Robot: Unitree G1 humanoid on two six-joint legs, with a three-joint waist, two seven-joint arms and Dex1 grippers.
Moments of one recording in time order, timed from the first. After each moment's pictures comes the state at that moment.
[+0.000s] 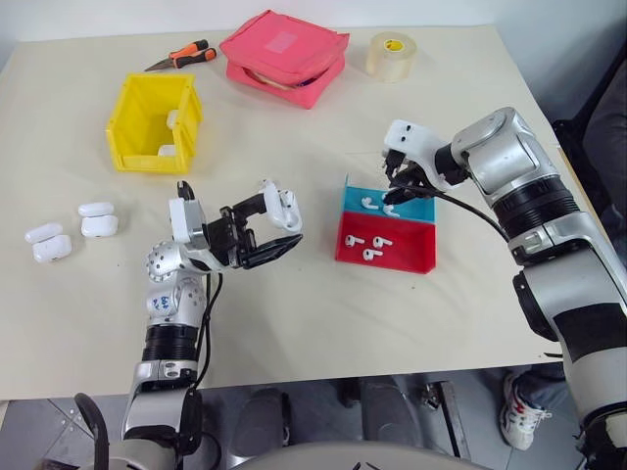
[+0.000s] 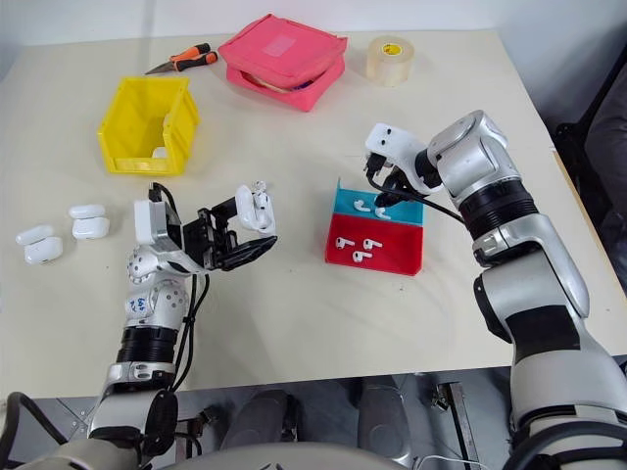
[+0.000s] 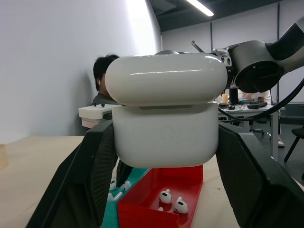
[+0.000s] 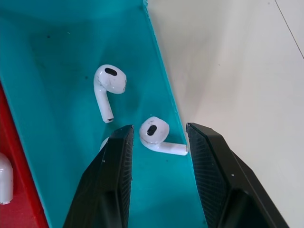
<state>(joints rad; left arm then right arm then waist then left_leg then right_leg) -0.46 0.23 0.16 0.28 -0.58 -0.20 -1.34 -1.23 -0.55 0.50 0.74 -0.14 0.59 1.18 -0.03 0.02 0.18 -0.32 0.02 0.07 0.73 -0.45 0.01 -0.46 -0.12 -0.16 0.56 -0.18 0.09</state>
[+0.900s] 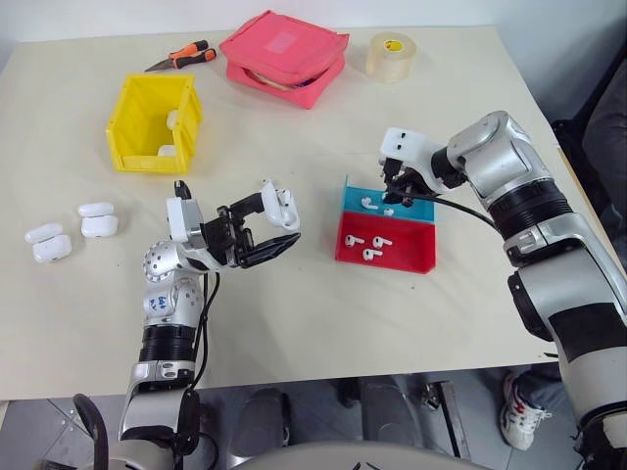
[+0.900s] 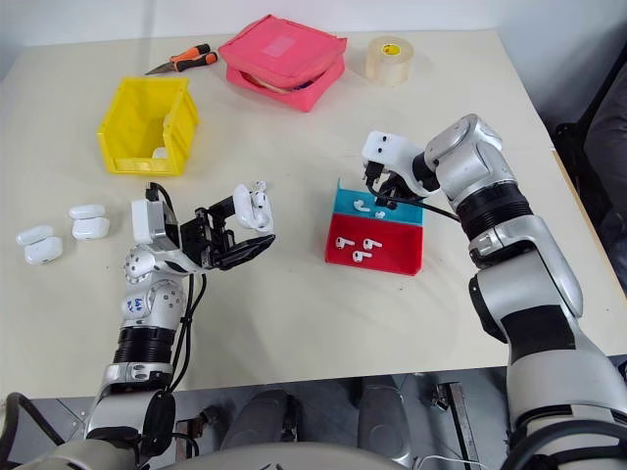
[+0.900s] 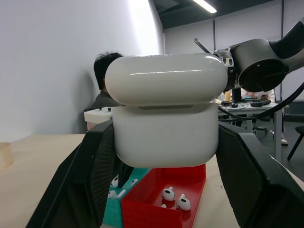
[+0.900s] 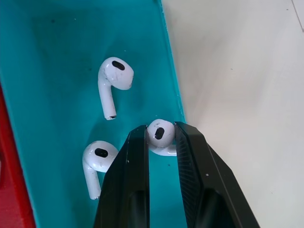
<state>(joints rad) -0.46 0.24 0.16 0.28 -0.58 -0.20 -1.33 -1.23 -0.53 0.48 0.82 -0.19 0.44 1.20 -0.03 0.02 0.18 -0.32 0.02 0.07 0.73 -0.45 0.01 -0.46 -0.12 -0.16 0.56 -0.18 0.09</state>
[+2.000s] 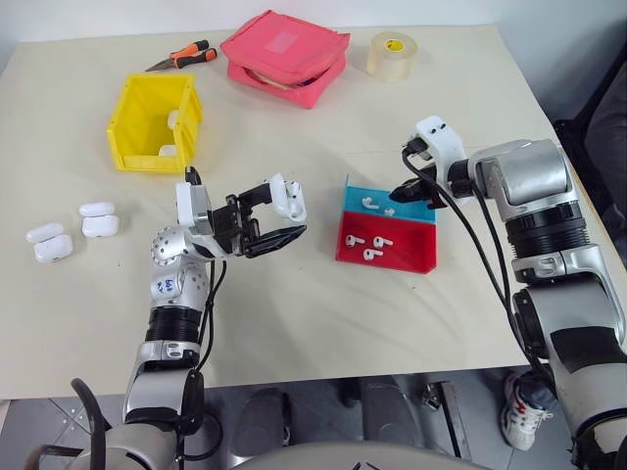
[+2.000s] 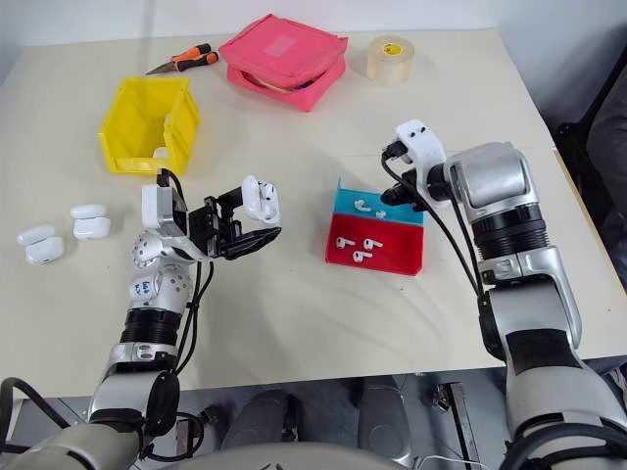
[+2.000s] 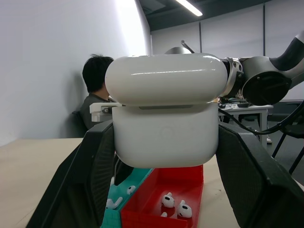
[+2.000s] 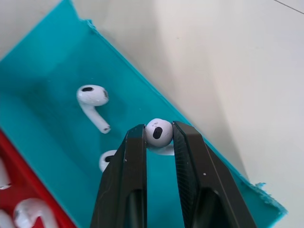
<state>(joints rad) -0.57 0.24 0.15 0.40 -0.58 -0.20 -1.39 -1.06 -0.54 0.22 0.45 0.04 1.10 0.90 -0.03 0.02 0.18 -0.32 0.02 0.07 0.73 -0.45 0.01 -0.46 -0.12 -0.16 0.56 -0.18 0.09</state>
